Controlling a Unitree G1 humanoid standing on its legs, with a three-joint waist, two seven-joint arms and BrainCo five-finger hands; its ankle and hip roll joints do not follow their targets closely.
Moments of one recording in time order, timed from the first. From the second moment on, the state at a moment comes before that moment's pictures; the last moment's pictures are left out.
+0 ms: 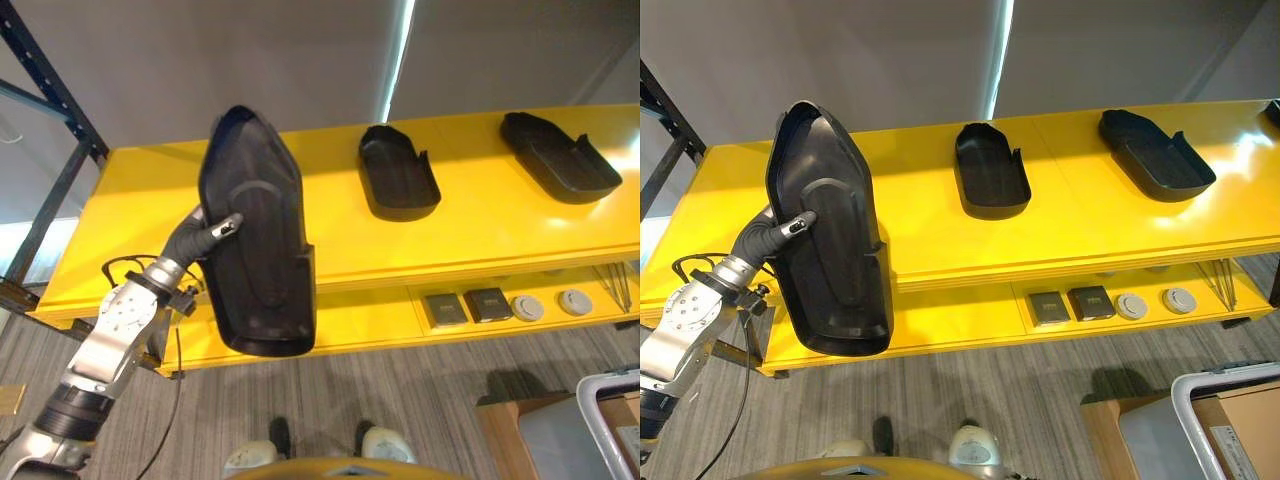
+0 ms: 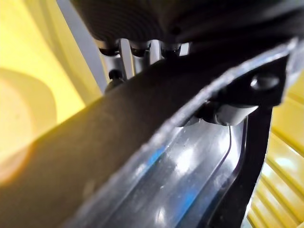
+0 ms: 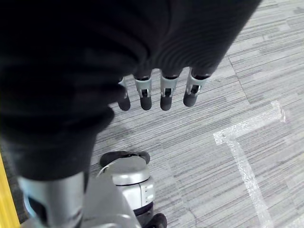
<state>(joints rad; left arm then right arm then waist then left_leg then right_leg) -0.11 0.65 -0.16 -0.14 -0.46 -0.16 -0.16 0.01 -0.29 0.10 1.27 0.31 0.26 0.08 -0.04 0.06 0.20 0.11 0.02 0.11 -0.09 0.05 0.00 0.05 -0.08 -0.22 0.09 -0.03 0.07</state>
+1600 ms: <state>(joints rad) -0.42 0.79 -0.13 0.37 -0.63 -0.01 -0.24 -0.04 -0.44 0.20 1.22 0.28 0.18 0.17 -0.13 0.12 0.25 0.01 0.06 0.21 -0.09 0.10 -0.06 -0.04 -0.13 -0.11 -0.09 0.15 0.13</state>
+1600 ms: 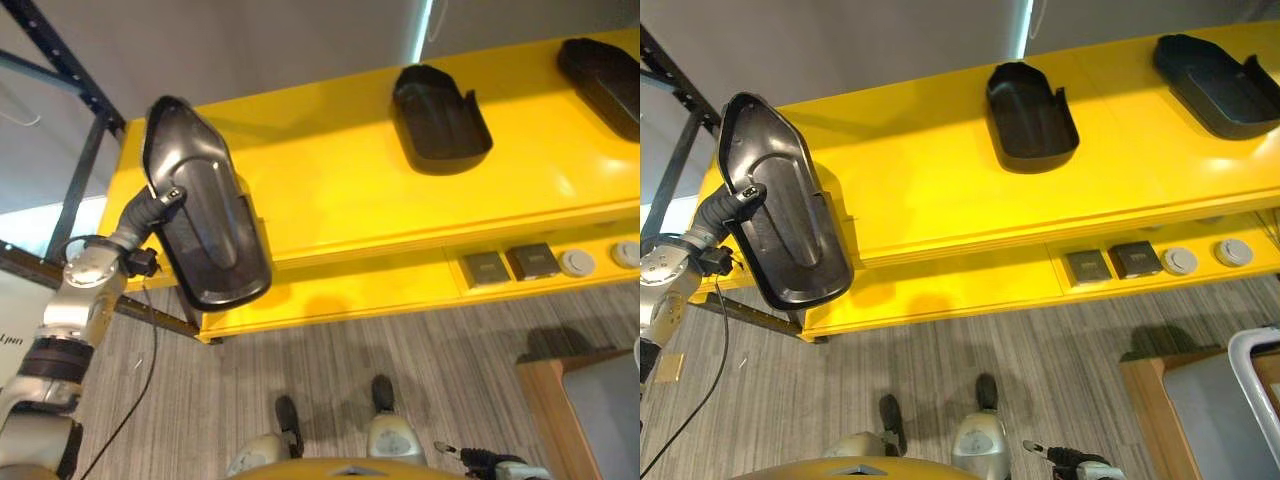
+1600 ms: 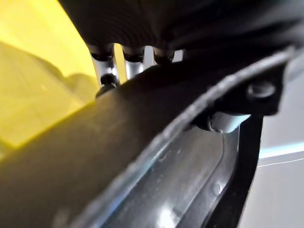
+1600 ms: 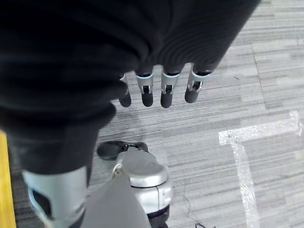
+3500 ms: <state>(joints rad) -0.99 0.96 -0.31 0.77 -0.75 -0.02 -0.18 -0.16 -0.51 0.26 1.12 0.40 0.20 0.19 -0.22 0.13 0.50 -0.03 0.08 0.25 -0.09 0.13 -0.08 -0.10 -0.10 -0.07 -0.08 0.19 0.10</state>
